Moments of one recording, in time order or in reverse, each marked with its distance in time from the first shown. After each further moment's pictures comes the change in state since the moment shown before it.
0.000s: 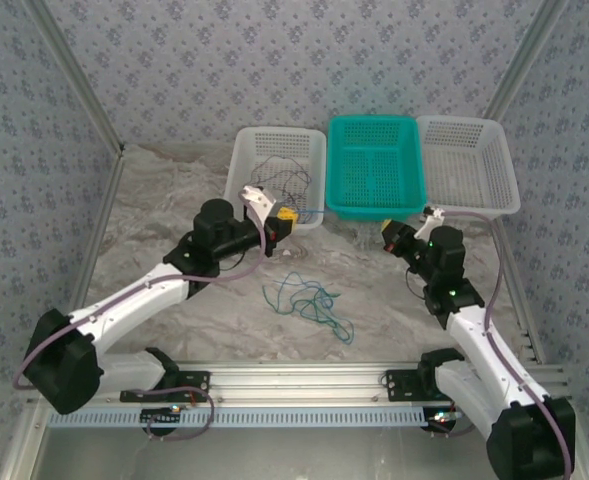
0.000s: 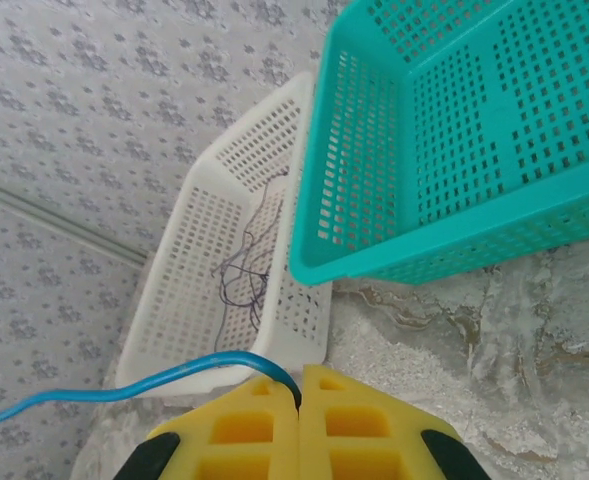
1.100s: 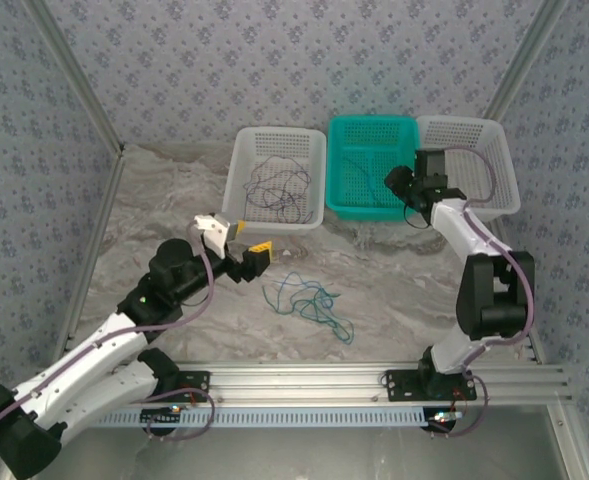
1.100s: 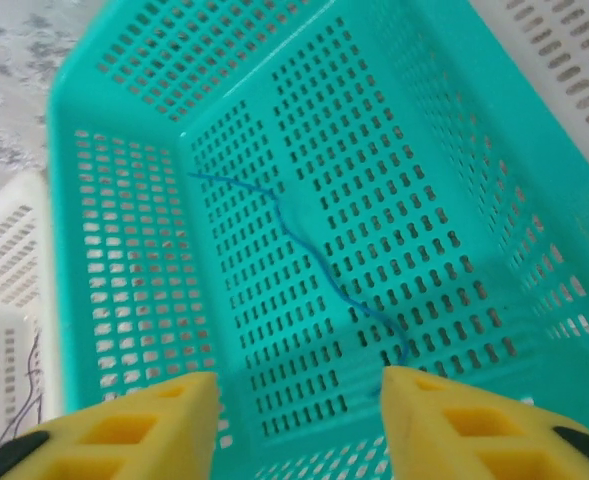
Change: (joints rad) left arm -0.035 -0.440 -0.225 -0.164 -0.232 -0.144; right arm -0.087 0.768 0.704 -0.342 0.208 -0.039
